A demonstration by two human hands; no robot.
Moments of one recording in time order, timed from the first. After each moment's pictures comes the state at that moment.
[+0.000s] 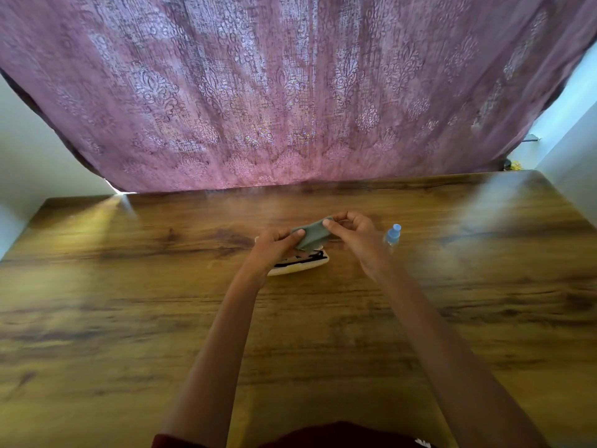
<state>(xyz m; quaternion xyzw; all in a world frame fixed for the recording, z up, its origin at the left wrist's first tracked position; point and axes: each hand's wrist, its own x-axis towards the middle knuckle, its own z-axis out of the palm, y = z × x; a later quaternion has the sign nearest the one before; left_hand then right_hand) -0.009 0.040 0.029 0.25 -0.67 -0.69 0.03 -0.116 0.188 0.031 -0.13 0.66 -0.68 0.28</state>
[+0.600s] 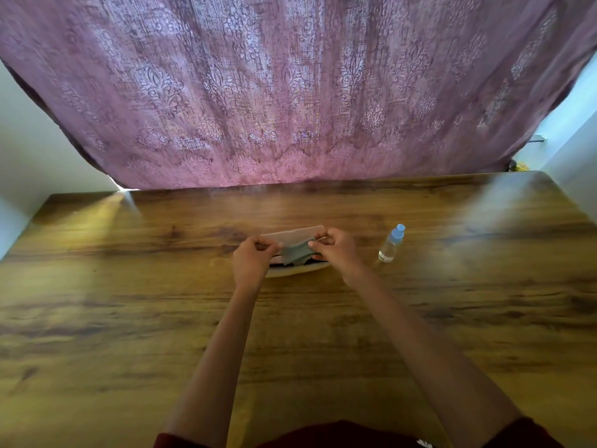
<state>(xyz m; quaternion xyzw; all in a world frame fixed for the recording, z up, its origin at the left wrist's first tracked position) 0.009 0.026 -0.003 0.44 -0.76 -0.45 0.16 -0.099 0.156 -0.003 -0.11 0.73 -0.61 0.29</state>
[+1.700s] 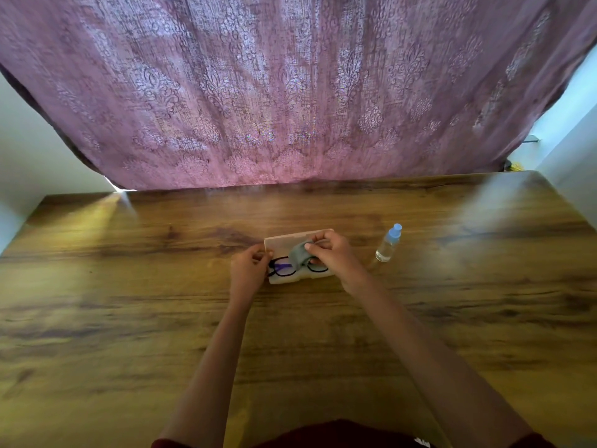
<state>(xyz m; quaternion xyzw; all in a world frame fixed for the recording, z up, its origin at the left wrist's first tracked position) 0.021 0.023 -0.030 0.39 -0.81 -0.41 0.14 -0.088 0.165 0.001 -0.13 0.73 -0.60 0.31</state>
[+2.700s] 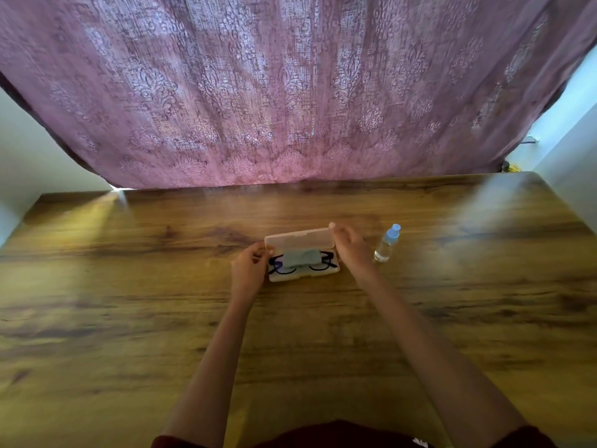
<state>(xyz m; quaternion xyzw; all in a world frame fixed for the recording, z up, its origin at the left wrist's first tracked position) 0.018 0.024 -0.036 0.37 -0.80 -0.44 0.17 -0.112 0.182 -0.007 -0.12 0.84 -0.49 0.20</state>
